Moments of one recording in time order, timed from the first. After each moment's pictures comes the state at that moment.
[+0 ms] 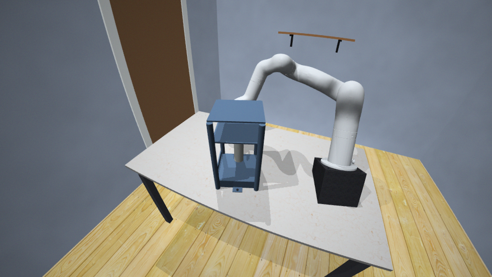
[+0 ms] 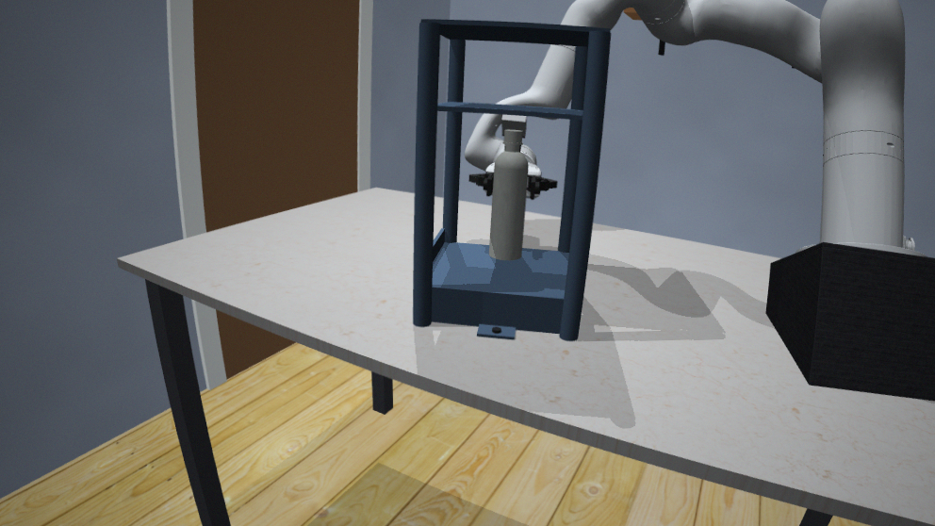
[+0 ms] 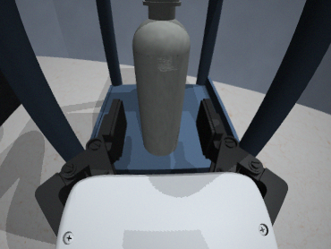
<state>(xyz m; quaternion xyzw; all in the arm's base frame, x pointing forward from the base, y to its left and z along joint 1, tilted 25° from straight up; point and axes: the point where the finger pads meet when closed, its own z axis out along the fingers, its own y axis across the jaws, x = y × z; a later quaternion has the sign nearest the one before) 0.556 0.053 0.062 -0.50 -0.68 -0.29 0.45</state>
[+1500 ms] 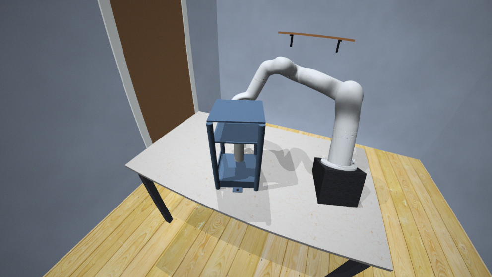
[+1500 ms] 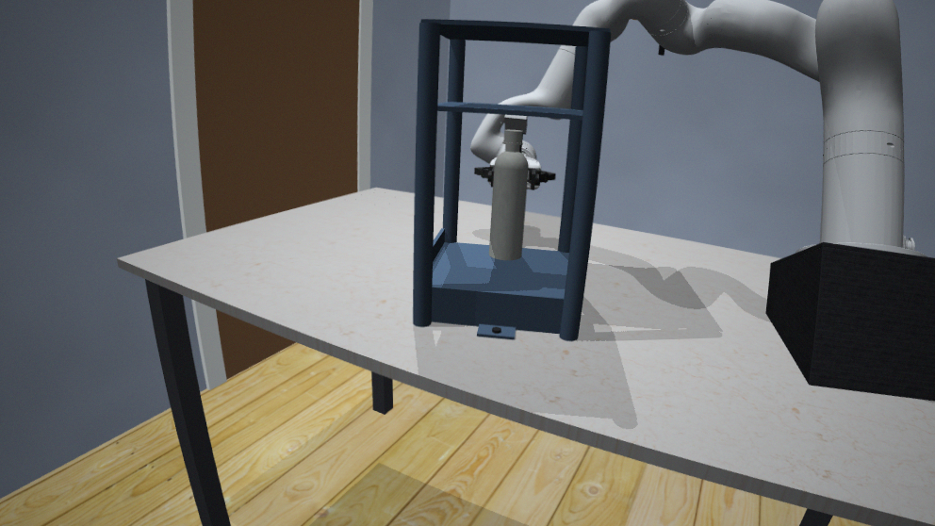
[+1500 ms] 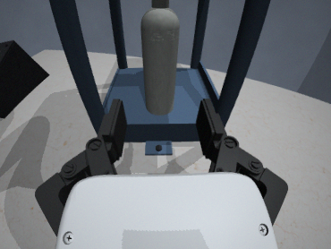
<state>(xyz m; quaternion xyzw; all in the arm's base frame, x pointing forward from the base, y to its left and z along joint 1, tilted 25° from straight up) 0.583 -0.019 0.098 -0.50 -0.68 -0.29 0.45</state>
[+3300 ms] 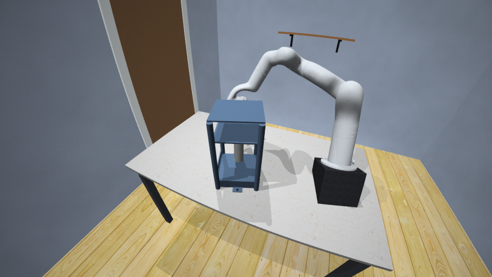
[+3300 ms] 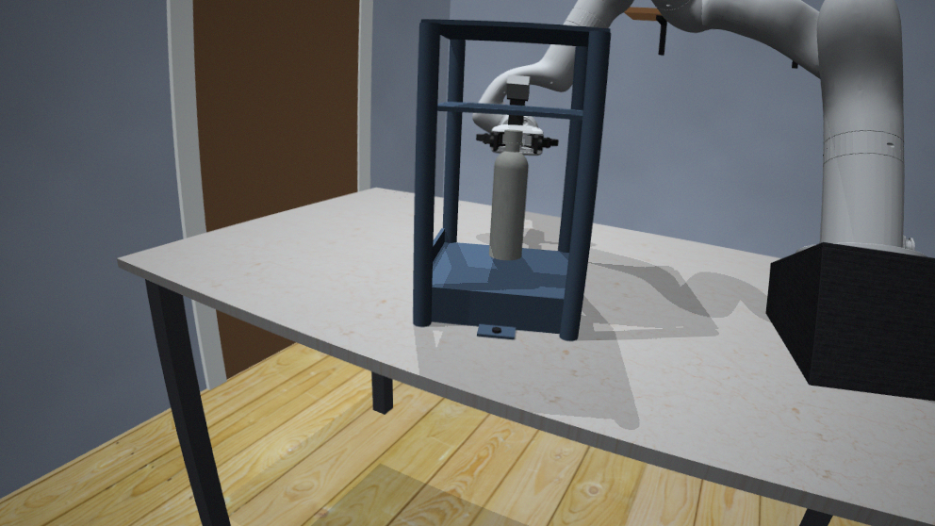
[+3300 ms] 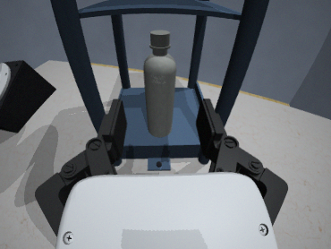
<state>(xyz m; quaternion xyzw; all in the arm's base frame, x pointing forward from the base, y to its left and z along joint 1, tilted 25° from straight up) 0.578 0.007 0.159 -0.50 -0.68 -0.29 0.45</state>
